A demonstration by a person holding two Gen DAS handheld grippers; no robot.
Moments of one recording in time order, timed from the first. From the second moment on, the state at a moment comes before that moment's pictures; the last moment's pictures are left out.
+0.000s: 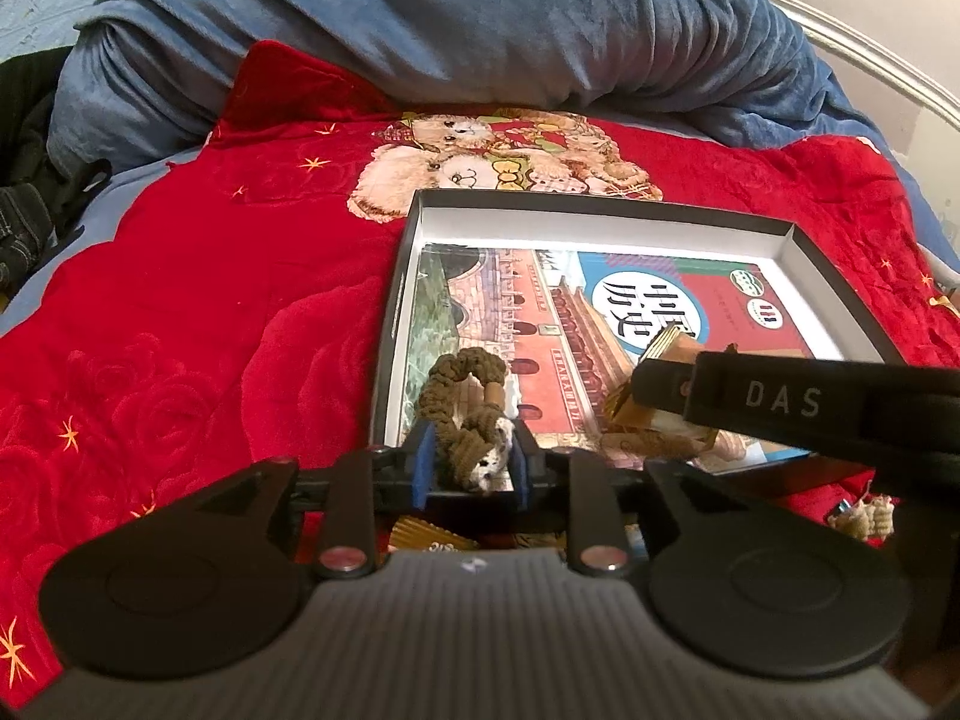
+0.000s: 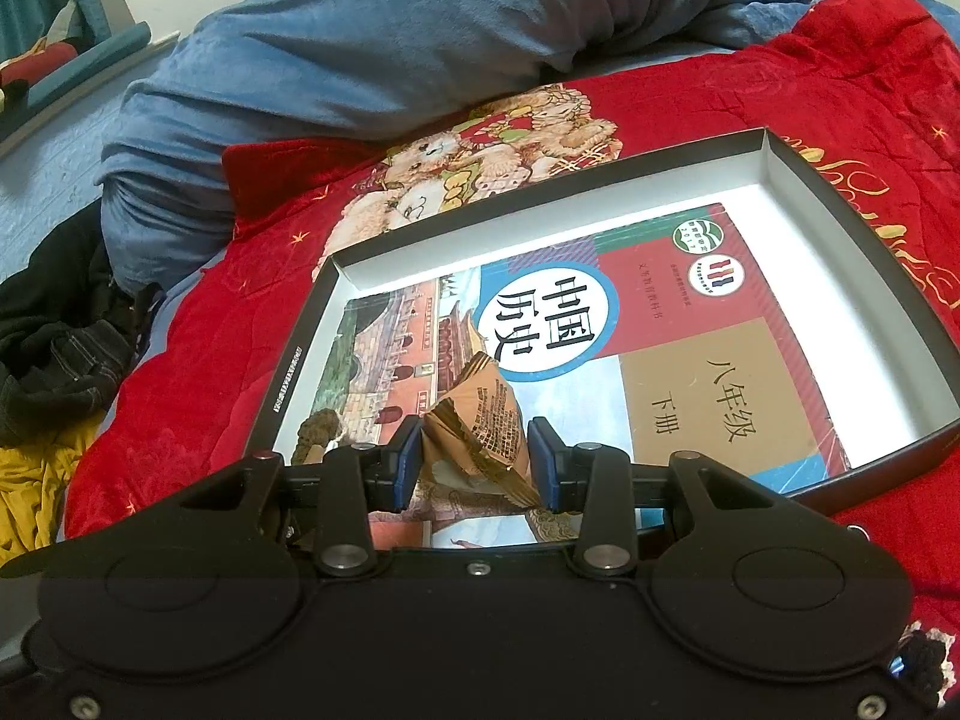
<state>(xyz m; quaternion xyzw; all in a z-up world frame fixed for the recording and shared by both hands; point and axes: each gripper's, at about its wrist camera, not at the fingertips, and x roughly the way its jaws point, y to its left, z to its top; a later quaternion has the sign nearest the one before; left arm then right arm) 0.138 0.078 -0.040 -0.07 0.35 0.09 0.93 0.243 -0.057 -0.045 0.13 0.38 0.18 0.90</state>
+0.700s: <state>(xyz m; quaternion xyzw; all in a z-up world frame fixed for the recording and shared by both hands) 0.126 0.075 -0.021 -0.08 0.34 0.07 0.94 0.222 -0.065 -0.017 0.16 0.32 0.21 0.91</state>
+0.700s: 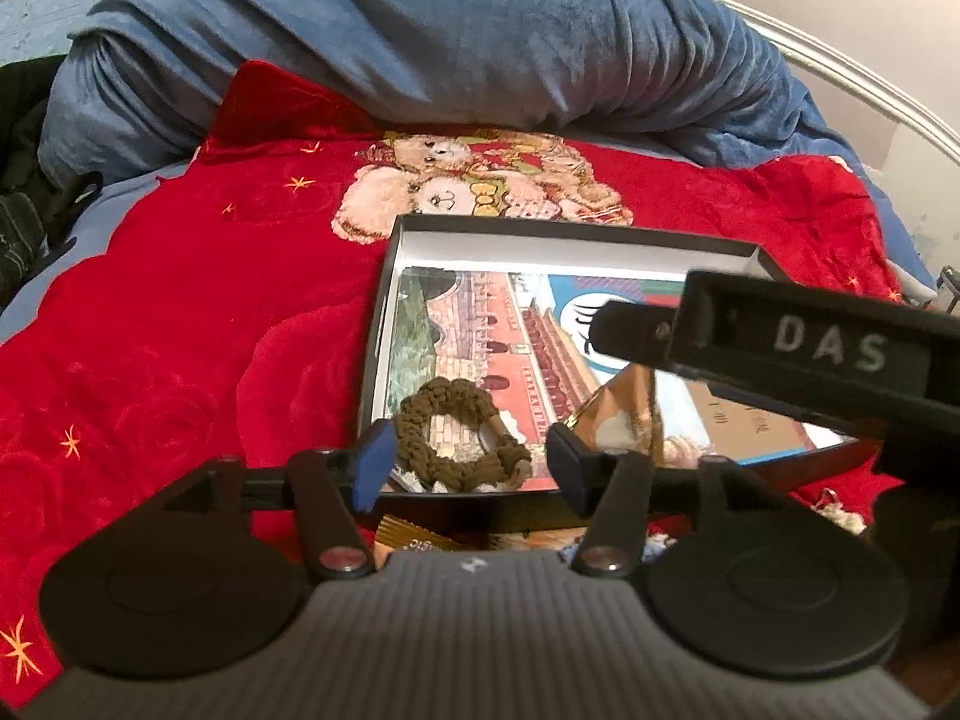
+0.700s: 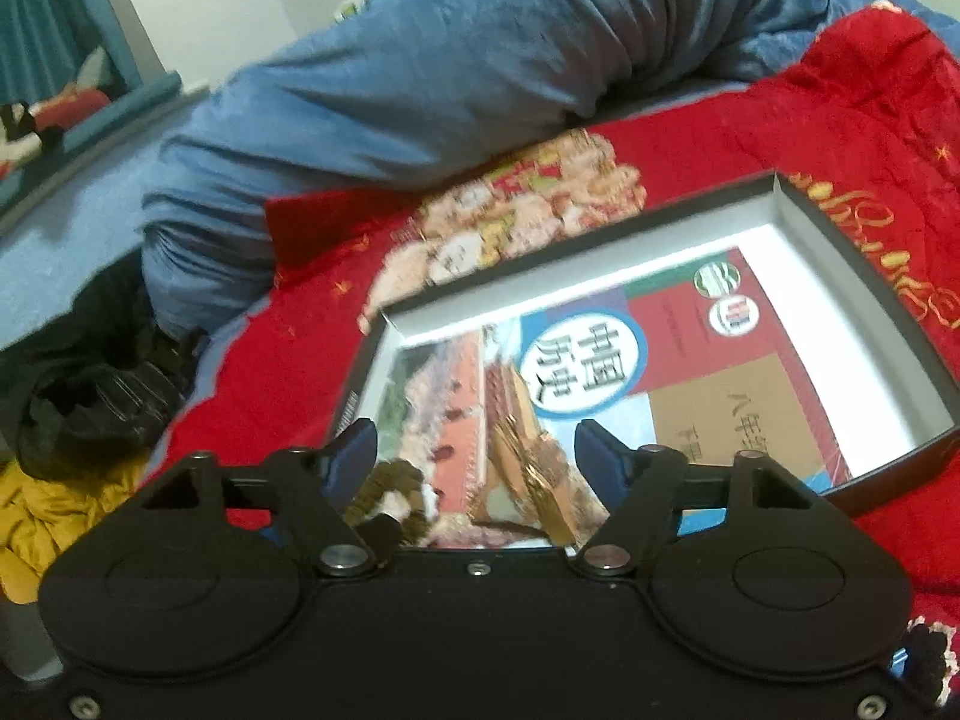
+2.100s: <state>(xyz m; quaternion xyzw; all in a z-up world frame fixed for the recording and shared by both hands) 0.033 0.030 0.035 0.04 0.21 0.06 0.97 0.105 -0.110 0.053 0.09 0.28 0.08 0.95</state>
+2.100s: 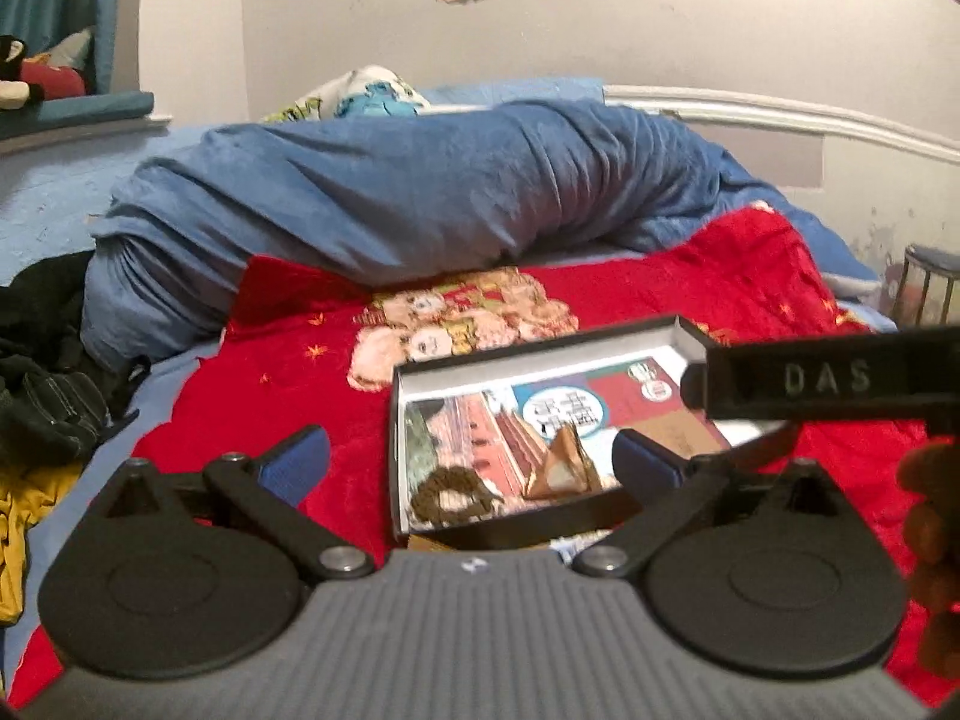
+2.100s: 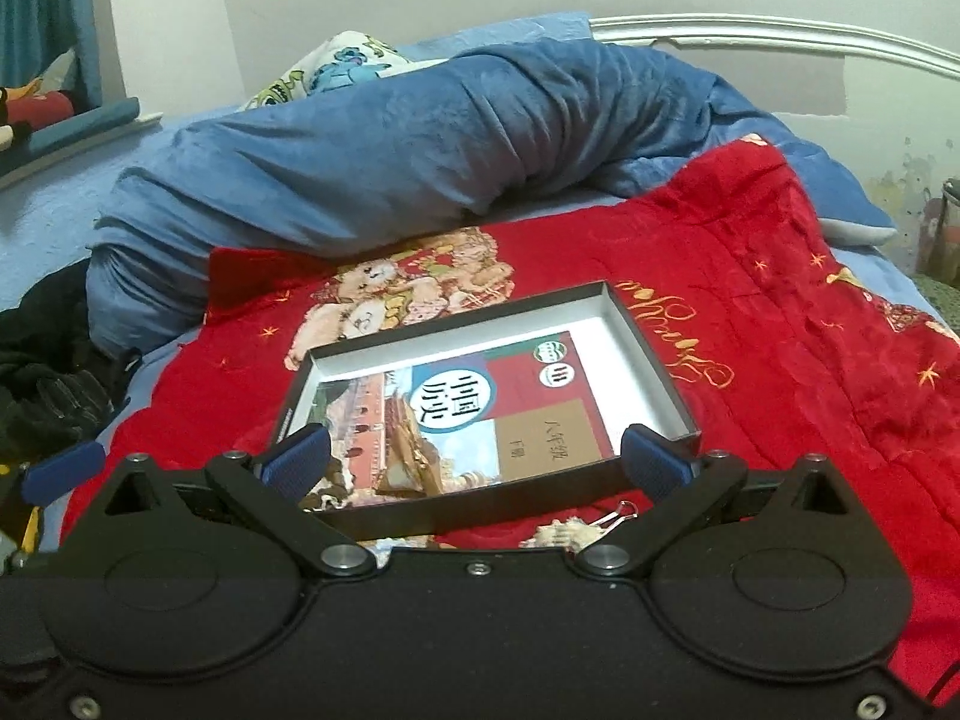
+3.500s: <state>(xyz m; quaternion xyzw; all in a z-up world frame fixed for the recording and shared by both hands) 0.072 0.035 -0.007 -0.06 0.34 0.03 0.94 0.121 -0.121 0.004 0.10 0.32 0.06 0.94</state>
